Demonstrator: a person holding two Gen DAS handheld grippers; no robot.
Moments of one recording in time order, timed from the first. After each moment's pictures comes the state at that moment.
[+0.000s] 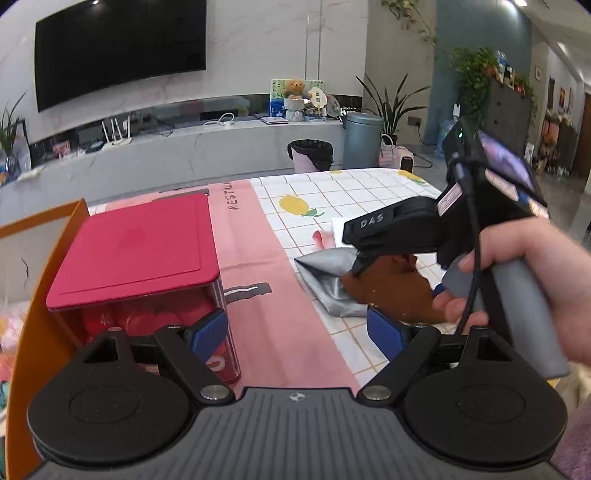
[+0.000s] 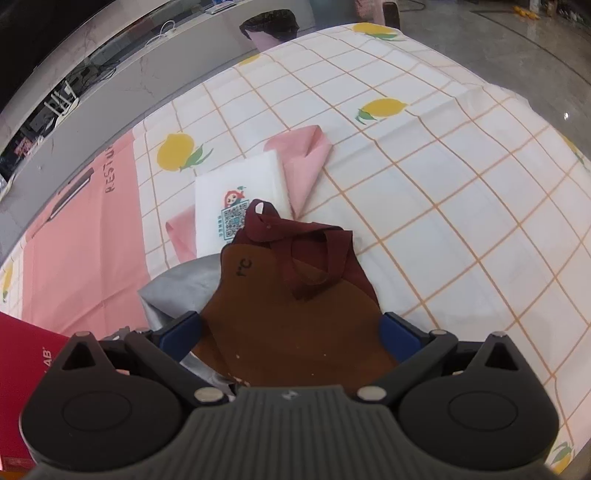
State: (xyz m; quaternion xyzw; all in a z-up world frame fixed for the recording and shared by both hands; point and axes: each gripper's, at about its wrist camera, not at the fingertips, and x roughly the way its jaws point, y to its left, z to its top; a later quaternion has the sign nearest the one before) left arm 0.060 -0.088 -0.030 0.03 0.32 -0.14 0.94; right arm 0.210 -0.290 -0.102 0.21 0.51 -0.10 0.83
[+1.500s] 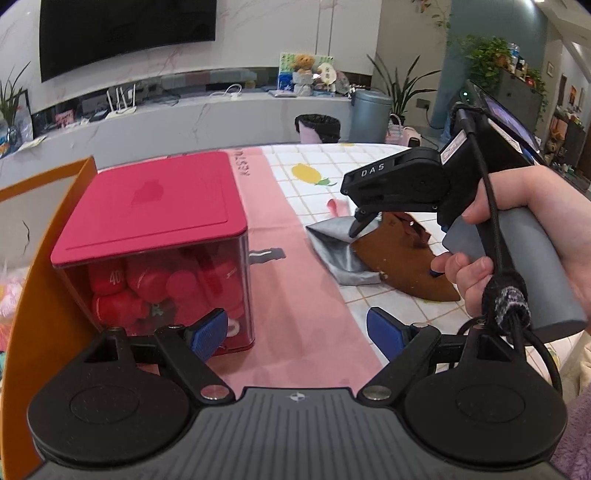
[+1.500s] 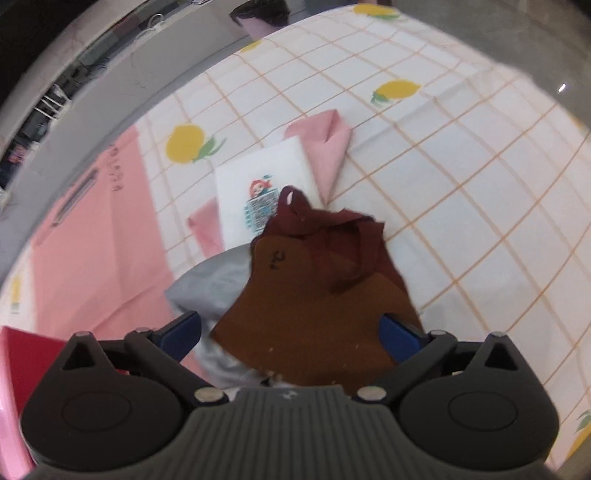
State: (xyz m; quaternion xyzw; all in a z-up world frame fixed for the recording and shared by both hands) left arm 0.071 -0.079 -0.043 0.02 0.37 -0.13 0.92; right arm 0.222 -0.270 -0.099 0.25 0.53 -0.11 0.80
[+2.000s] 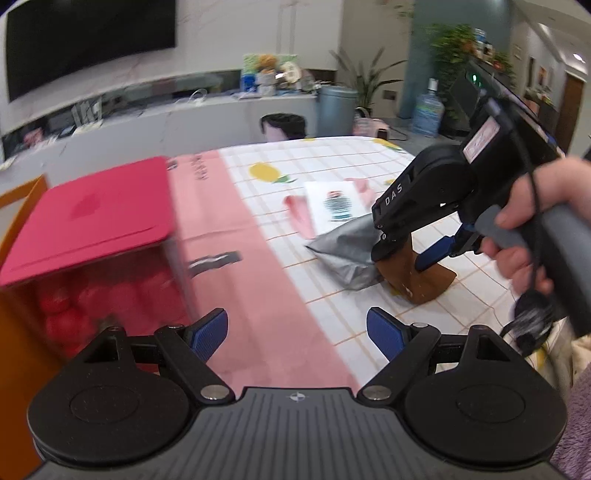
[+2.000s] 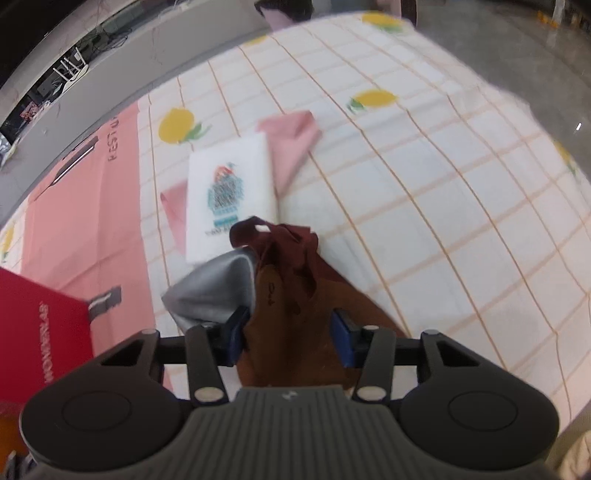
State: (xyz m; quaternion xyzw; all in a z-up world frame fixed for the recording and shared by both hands) left arm 0.069 -0.108 -0.051 0.06 0.35 -0.19 0.92; right arm 0.198 -0.308 -0.091 0.18 0.55 -0.07 0.81
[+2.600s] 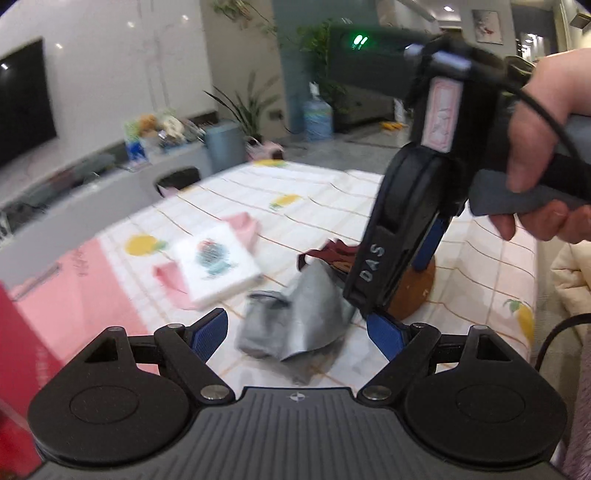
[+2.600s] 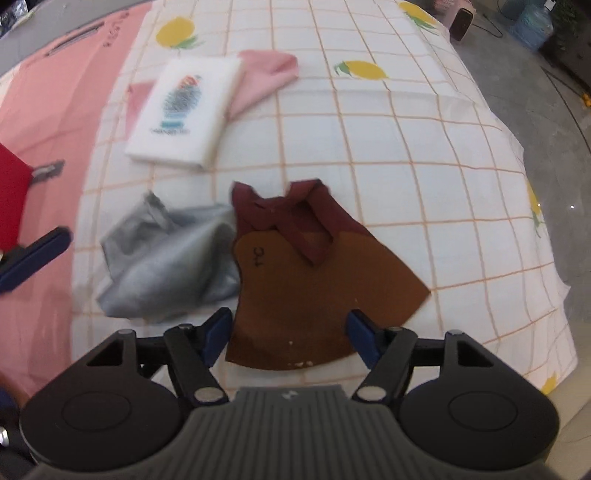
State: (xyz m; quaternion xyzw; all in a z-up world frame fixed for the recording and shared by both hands) left arm 0.092 -0.193 -0.088 0.17 0.26 -0.35 0.88; right arm 0.177 -0.336 -0.095 -0.01 0.63 -0.02 0.77
